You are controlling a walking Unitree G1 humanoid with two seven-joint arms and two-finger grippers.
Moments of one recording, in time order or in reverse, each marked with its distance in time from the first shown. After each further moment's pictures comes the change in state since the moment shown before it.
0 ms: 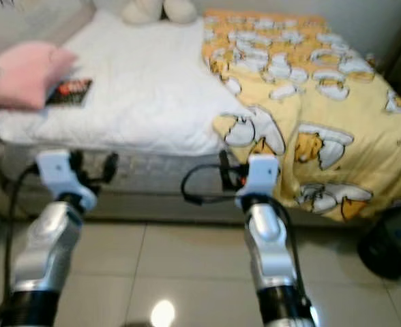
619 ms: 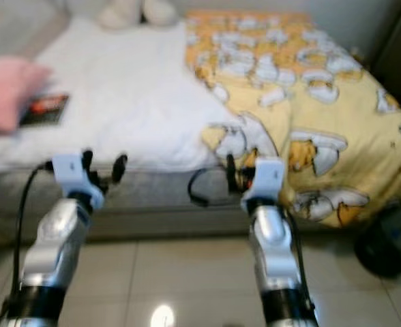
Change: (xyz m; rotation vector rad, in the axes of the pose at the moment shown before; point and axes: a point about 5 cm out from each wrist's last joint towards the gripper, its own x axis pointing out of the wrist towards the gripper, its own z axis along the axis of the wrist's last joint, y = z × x) left arm 0.007 -0.007 -0.007 0.058 0.017 -0.020; right arm -0.002 -0.009 -0.004 0.006 0.020 -0.035
